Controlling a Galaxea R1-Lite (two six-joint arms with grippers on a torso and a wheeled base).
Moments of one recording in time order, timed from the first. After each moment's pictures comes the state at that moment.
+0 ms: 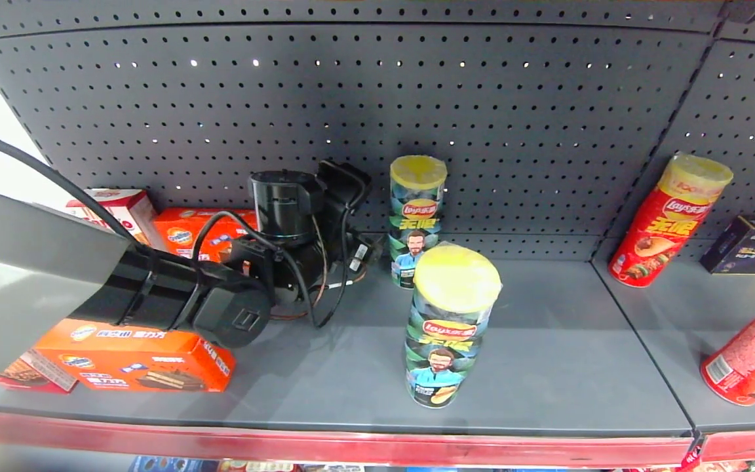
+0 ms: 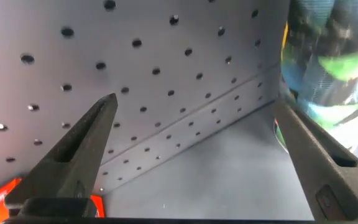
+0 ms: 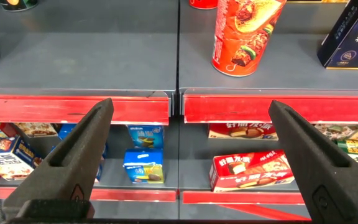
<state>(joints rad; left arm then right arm) -0.51 2.04 -1.20 -0.72 0.21 0.37 0.01 0.01 0.00 0.00 -0.02 0.01</state>
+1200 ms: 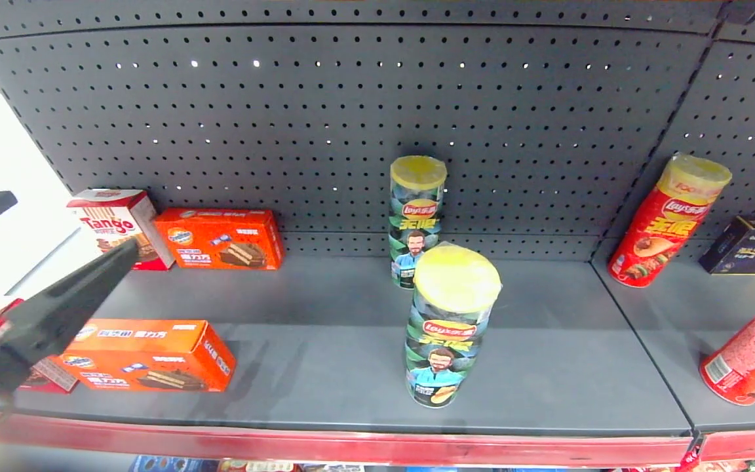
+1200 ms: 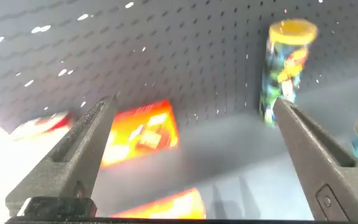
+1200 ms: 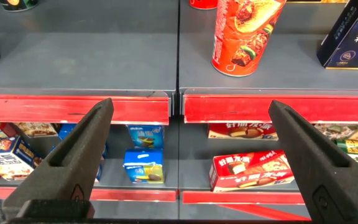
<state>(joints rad) -0.53 0.89 -0.49 -0.58 0.26 0.24 0.01 0.01 0.00 0.00 -0.02 0.01</state>
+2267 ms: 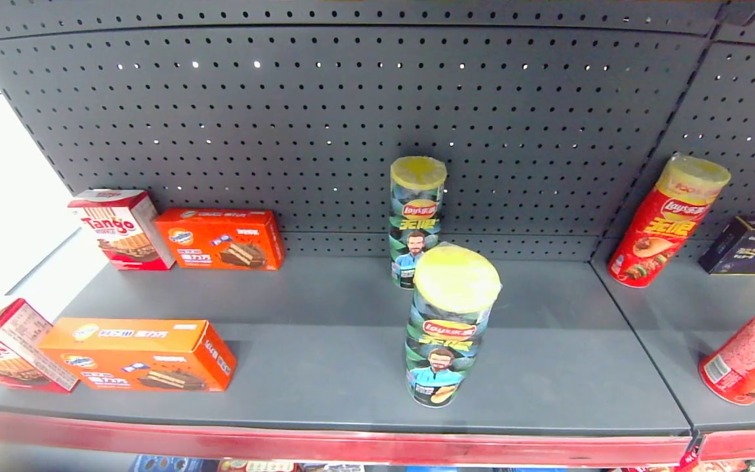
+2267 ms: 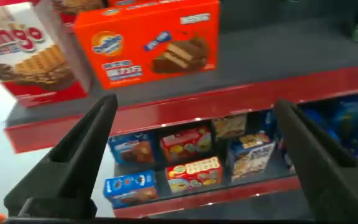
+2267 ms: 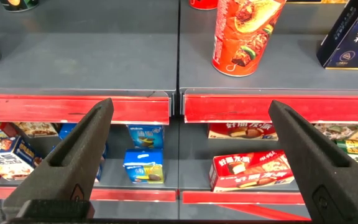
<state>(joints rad) 0.00 0.01 0.00 -0.05 -0.18 0.11 0.01 0.01 0.00 0.00 -0.02 0.01</state>
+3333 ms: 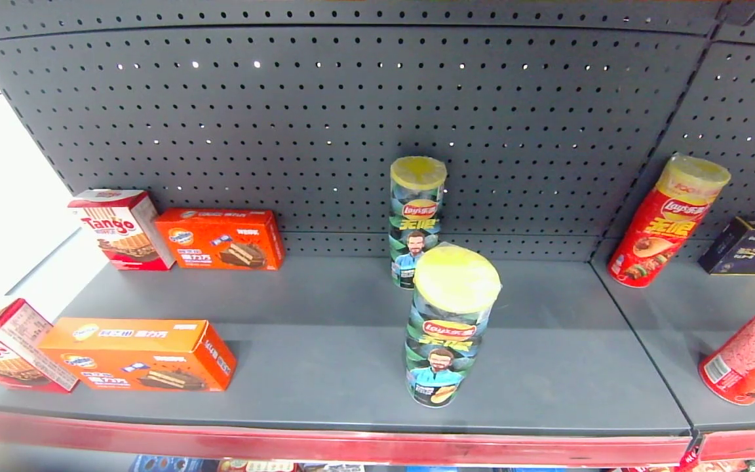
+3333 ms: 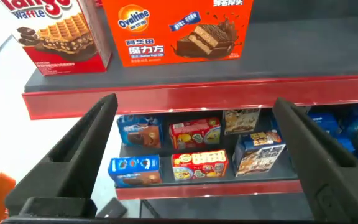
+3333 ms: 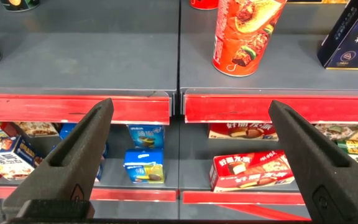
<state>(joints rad) 0.00 0.00 0.00 0.00 -0.05 0.04 0.01 0.01 0.00 0.00 -0.02 0.01</state>
